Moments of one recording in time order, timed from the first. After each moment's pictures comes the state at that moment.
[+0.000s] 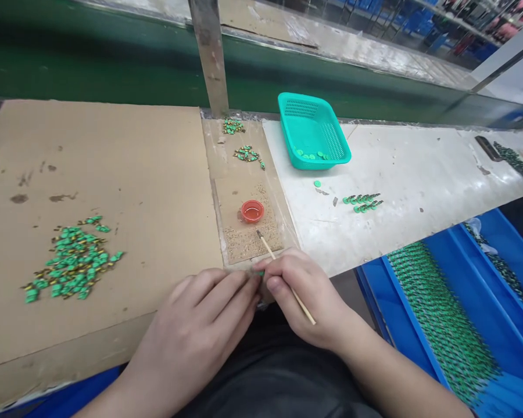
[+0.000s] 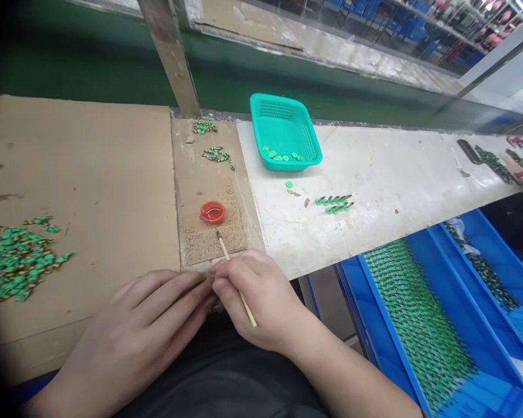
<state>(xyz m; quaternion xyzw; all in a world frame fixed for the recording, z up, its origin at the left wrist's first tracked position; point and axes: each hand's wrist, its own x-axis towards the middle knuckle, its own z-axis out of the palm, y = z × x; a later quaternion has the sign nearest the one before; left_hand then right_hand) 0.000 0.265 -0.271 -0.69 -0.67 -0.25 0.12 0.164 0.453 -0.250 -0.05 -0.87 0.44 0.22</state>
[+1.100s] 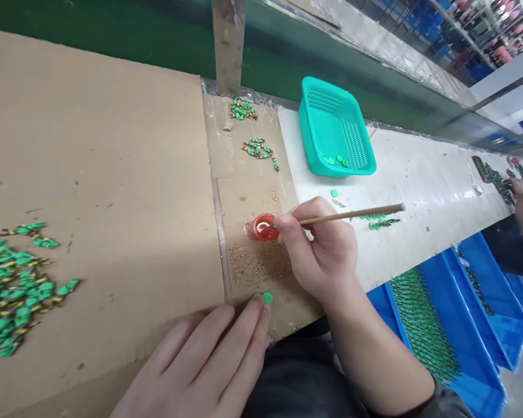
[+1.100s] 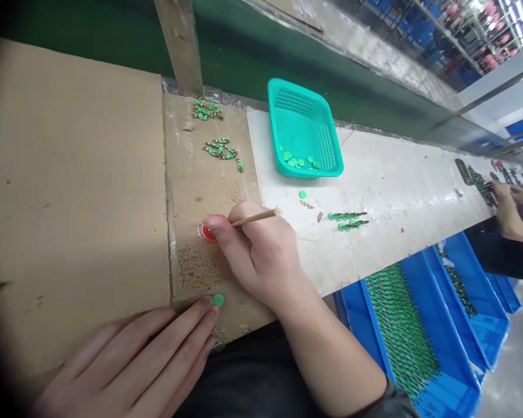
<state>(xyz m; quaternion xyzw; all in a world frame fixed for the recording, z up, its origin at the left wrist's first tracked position) 0.018 0.245 -0.308 -0.65 -0.69 -0.28 0.13 0.074 0.495 -0.241 -0.12 -0.87 0.33 0.33</state>
